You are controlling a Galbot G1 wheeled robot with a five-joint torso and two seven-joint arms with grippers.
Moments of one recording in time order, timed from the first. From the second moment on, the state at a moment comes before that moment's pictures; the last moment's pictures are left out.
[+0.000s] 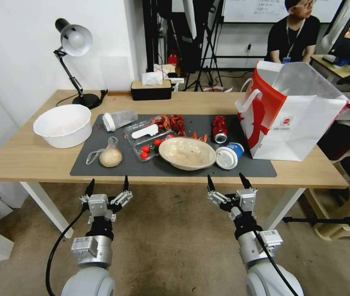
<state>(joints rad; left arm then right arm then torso) 1.69 -1.50 -0.46 -2.16 -0.07 -0.09 -0.15 -1.66 1.56 0.42 2.21 -0.01 -0.03 -0.05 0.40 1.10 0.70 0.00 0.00</state>
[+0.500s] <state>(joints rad) 1.71 -1.48 -0.49 -2.16 -0.05 -0.08 -0.11 -1.67 1.55 0.42 2.25 0.21 -0.09 -0.04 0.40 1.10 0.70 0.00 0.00</state>
